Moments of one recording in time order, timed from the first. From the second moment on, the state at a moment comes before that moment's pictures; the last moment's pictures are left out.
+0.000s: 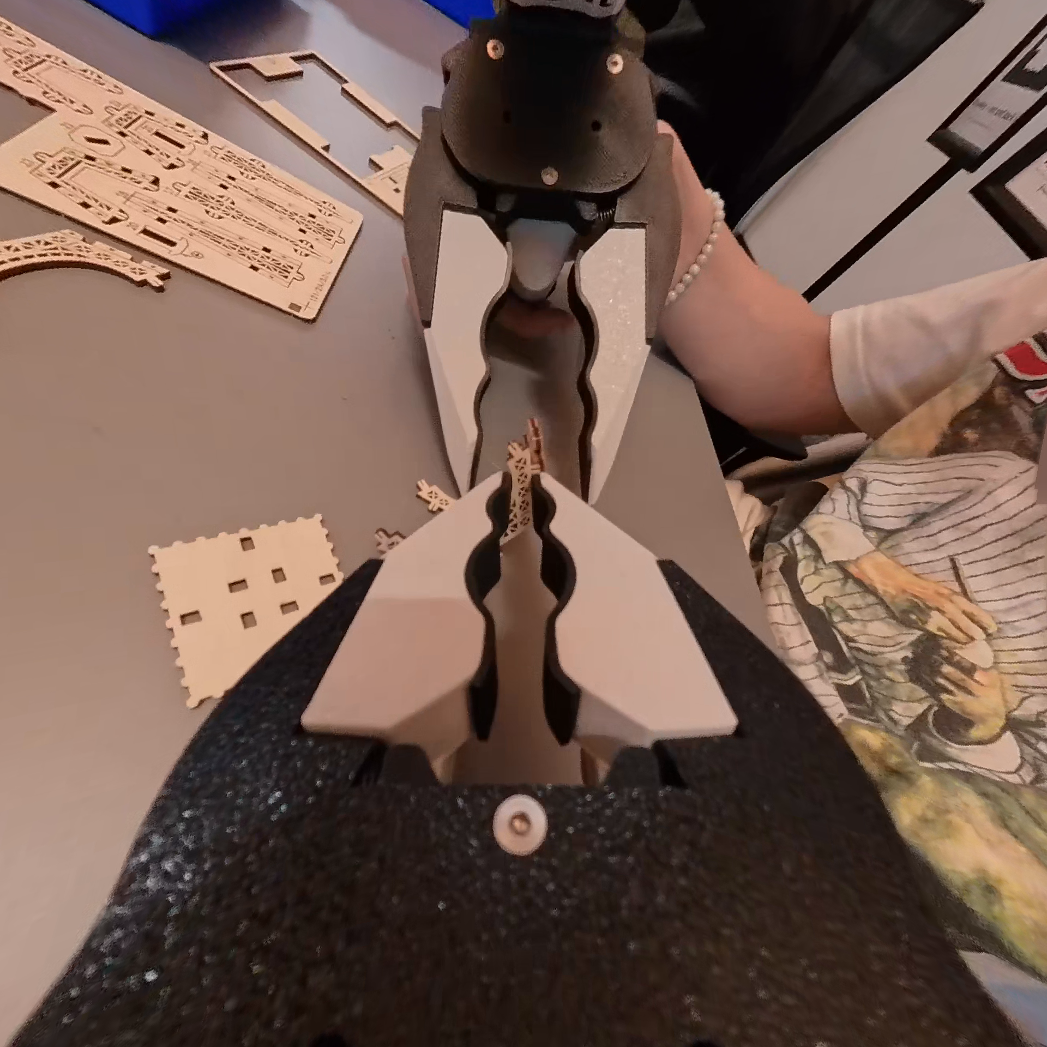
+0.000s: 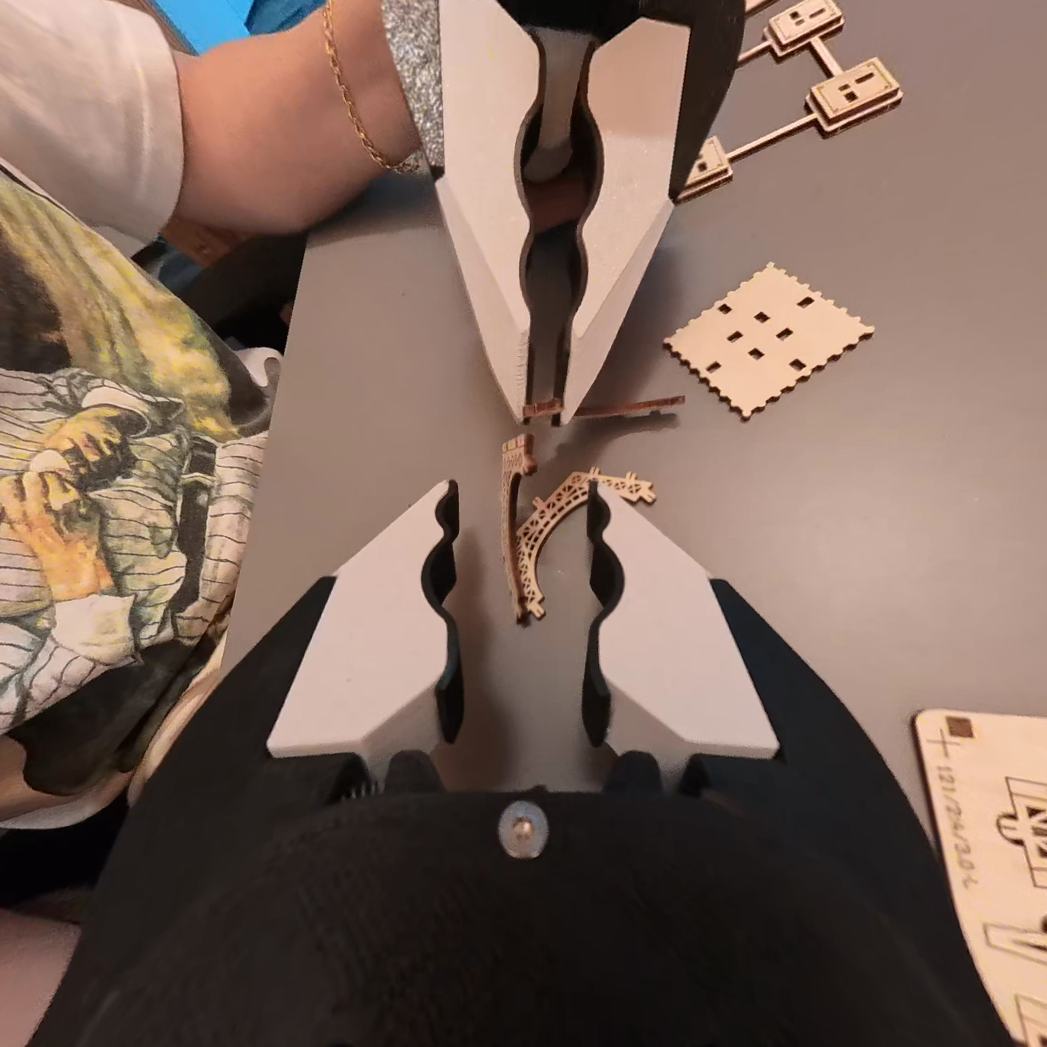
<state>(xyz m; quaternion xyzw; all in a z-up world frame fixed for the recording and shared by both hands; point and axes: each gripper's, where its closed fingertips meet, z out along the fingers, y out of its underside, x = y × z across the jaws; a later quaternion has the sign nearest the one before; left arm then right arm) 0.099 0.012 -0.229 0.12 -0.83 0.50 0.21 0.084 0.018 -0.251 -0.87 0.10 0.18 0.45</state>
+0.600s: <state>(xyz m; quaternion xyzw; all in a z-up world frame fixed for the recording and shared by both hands) 0.100 0.008 -0.225 0.14 -0.81 0.52 0.24 0.096 0.020 -0.225 -0.83 0.11 0.18 0.52</state>
